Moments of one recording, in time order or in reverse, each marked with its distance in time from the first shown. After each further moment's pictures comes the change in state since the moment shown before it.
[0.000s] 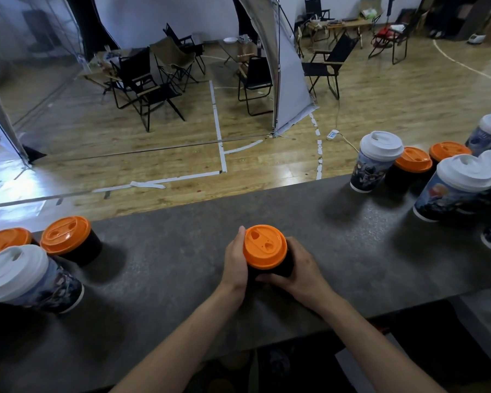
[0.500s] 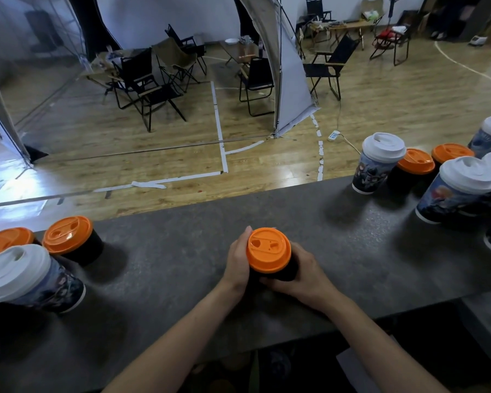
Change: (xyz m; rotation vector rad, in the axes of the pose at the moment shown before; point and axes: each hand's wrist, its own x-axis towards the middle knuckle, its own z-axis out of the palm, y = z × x) left_hand 0.006 0.003 -0.002 -0.003 -0.112 0.021; right_hand -0.001 -0.001 -0.005 0.044 -0.045 -0.008
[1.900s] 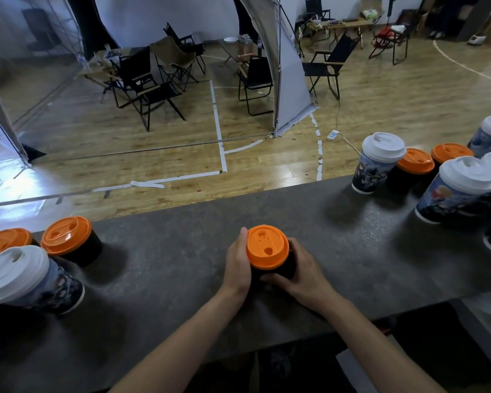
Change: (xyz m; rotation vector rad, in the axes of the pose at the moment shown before) left_hand -0.001 -0.009 -0.001 0.092 0.099 0.010; right_hand 0.001 0.002 0.003 -0.037 0.010 0.000
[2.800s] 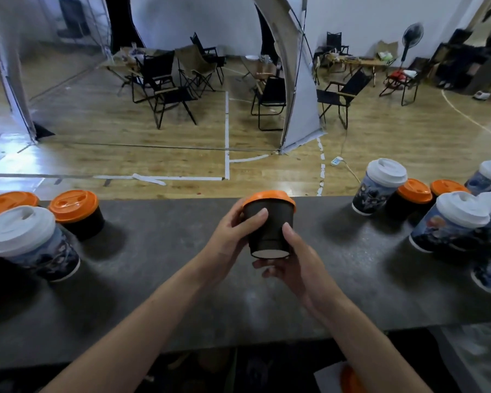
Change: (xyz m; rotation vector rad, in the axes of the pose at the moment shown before) left_hand -0.021 0.072 -0.025 -0.320 -0.314 0.073; right_hand -0.002 -0.111 -0.020 0.842 -0.079 0.446
